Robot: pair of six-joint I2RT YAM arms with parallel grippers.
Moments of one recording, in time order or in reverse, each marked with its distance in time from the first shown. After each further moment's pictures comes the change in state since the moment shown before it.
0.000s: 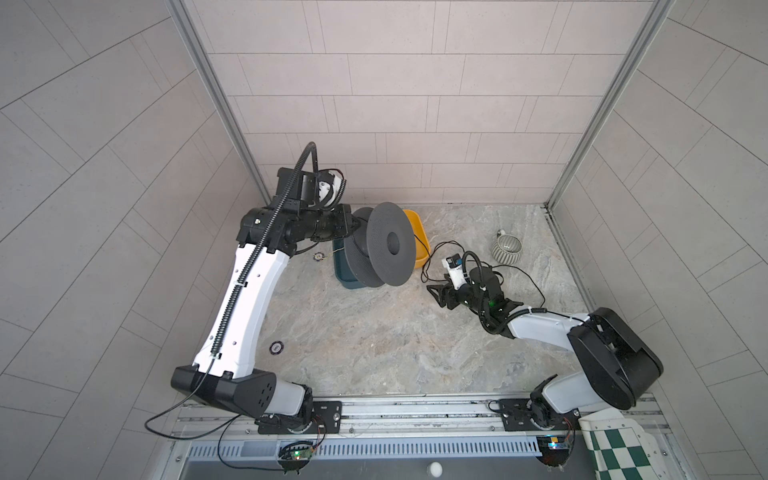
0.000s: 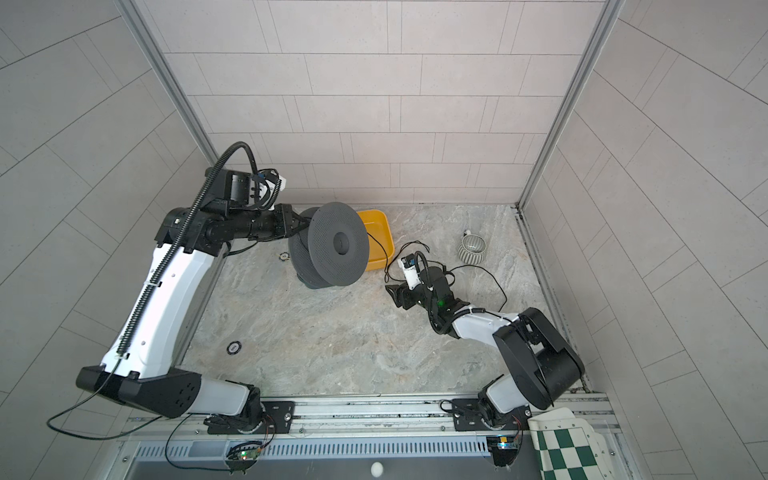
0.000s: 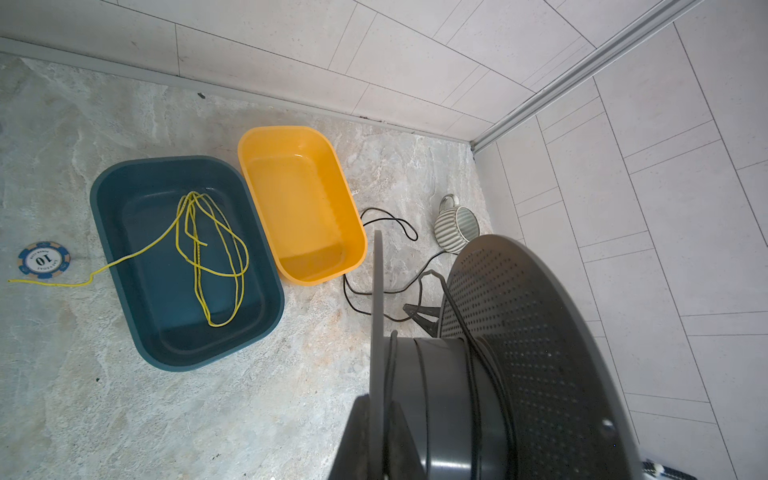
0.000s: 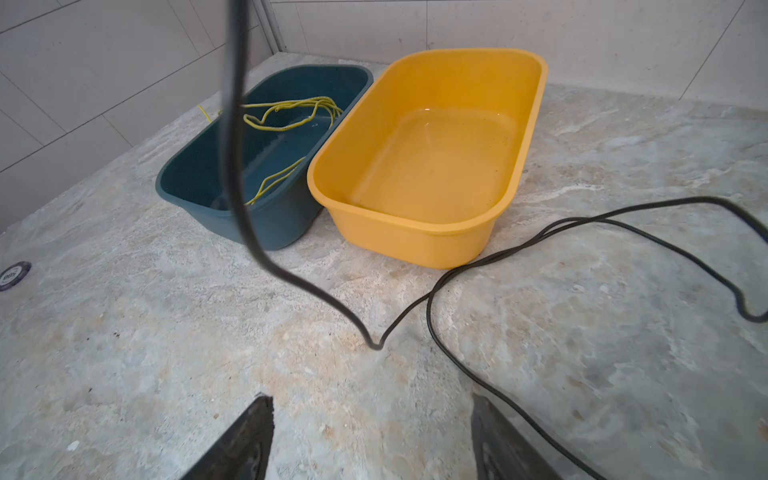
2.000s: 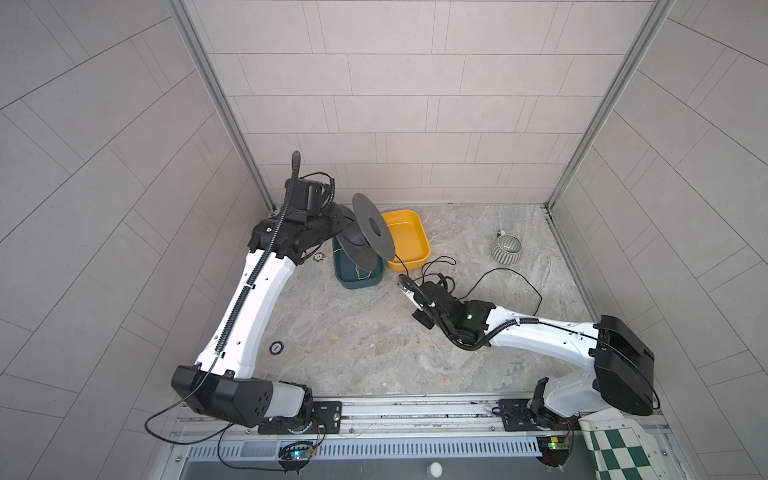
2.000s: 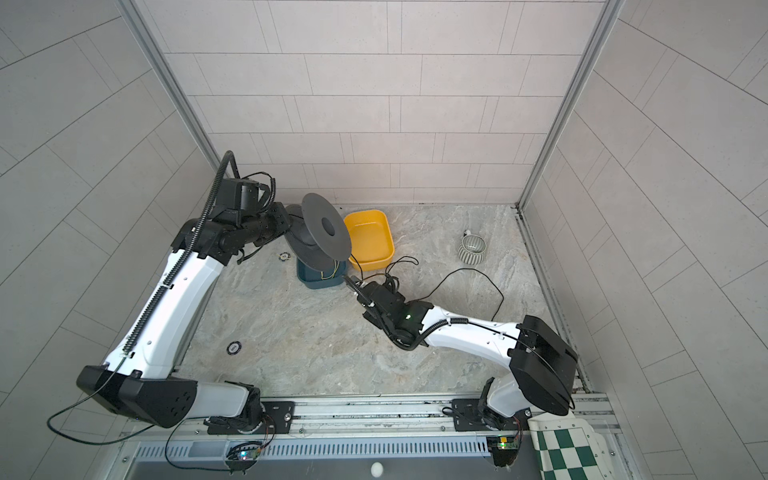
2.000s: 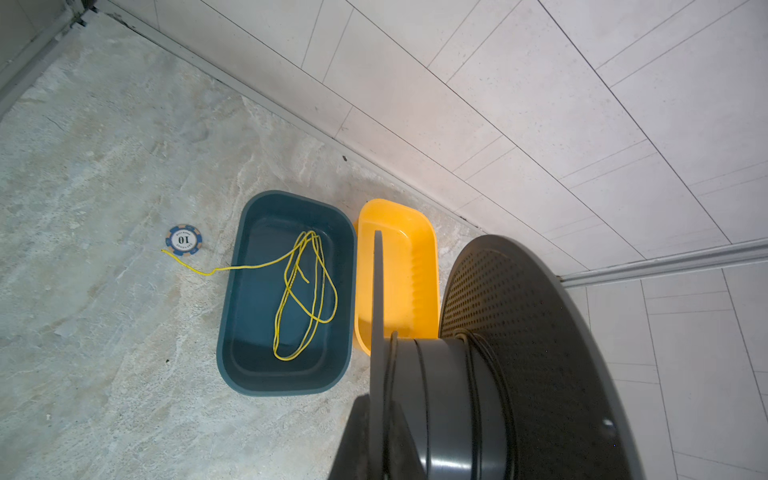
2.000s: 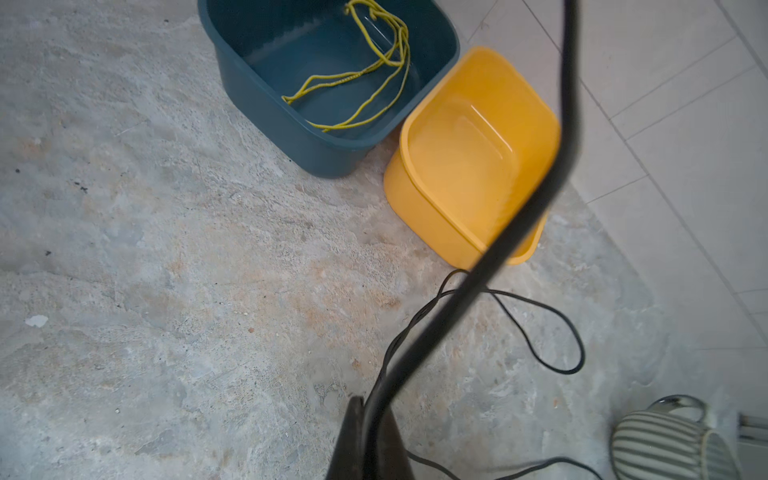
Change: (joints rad) left arm -0.014 -0.048 -0.212 0.214 -0.423 -0.300; right arm 0.524 -0.049 0.426 -0.824 0.662 -0.293
